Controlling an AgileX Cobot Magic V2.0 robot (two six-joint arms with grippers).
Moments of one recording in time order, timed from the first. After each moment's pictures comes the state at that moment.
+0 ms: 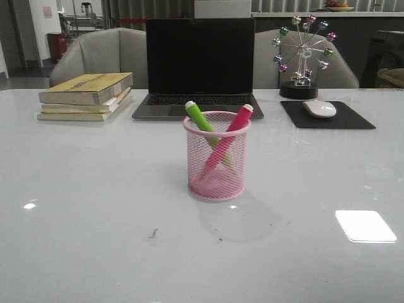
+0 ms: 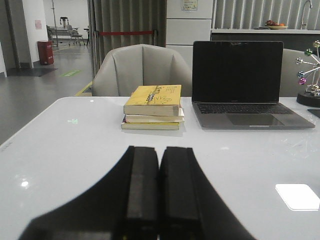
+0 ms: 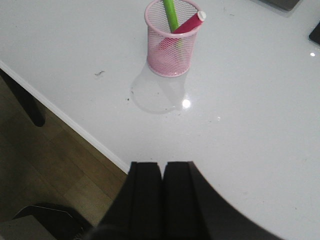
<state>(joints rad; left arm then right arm) -0.08 0.00 0.01 -0.09 0.04 0.07 0.55 0.50 -0.64 0.06 0.82 -0.08</state>
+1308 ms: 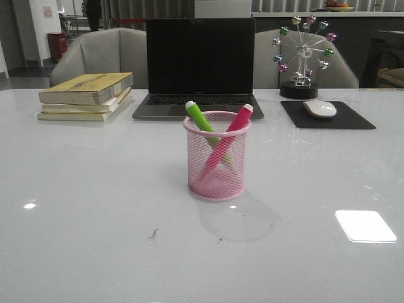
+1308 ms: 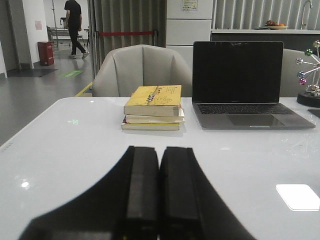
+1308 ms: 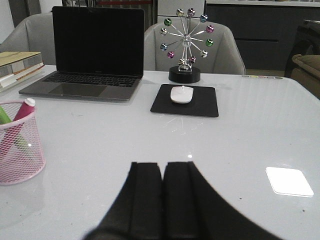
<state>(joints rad) -0.08 0.00 0.01 -0.09 0.04 0.07 0.05 -0.01 0.03 0.11 0.09 -0.08</state>
